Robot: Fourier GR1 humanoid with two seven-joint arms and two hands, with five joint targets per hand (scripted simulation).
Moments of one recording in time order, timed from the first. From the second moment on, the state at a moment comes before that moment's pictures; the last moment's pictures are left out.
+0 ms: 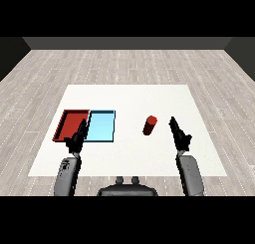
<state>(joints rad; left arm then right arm) 0.00 0.09 0.01 -1.59 0.02 -0.02 0.00 -0.03 -0.14 -0.02 -1.59 0.02 0.02 0.00</state>
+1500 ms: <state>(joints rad) -0.02 0.04 0.06 -1.58 0.06 -0.06 -0.43 -0.30 -0.28 -0.26 -1.09 -0.18 0.30 -0.44</state>
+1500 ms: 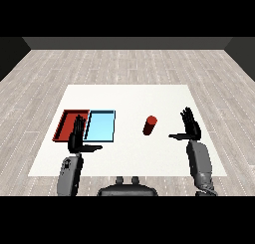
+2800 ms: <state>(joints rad) -0.03 0.03 0.06 -1.61 0.09 -0.05 -0.40 -0.51 -0.16 -0.20 -0.73 -0.16 0.27 -0.49</state>
